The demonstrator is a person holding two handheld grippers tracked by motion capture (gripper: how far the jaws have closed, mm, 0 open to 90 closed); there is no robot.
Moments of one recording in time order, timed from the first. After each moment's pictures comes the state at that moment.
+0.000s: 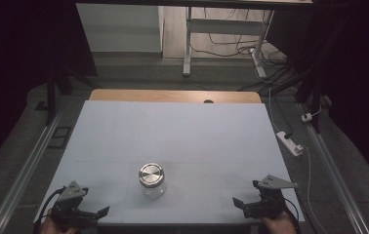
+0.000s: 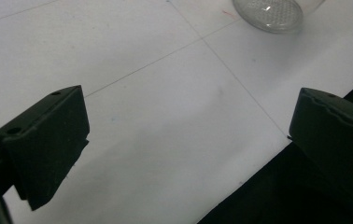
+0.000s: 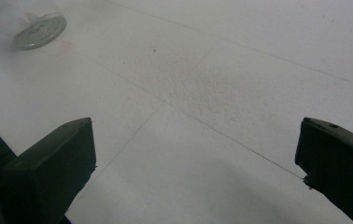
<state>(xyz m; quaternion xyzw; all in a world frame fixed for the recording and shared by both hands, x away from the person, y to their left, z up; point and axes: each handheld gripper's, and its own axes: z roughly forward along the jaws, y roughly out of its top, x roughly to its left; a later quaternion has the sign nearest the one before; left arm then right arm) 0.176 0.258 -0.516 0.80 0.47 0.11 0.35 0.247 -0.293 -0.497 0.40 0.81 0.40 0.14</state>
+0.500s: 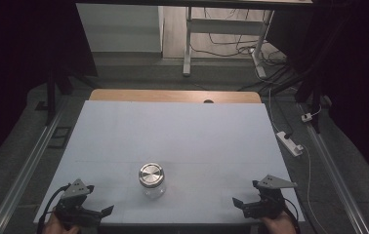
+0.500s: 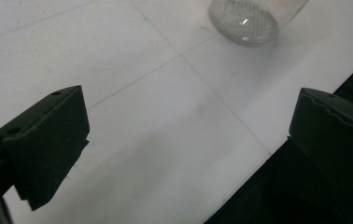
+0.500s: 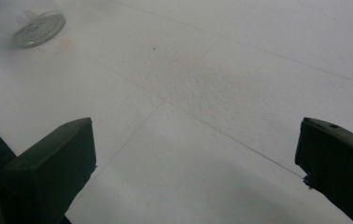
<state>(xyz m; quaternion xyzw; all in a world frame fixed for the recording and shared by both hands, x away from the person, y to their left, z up) 0.184 0.248 -0.509 0.81 0.44 0.10 0.37 0.248 -0.292 -0.497 0.40 0.82 0.40 0.13</state>
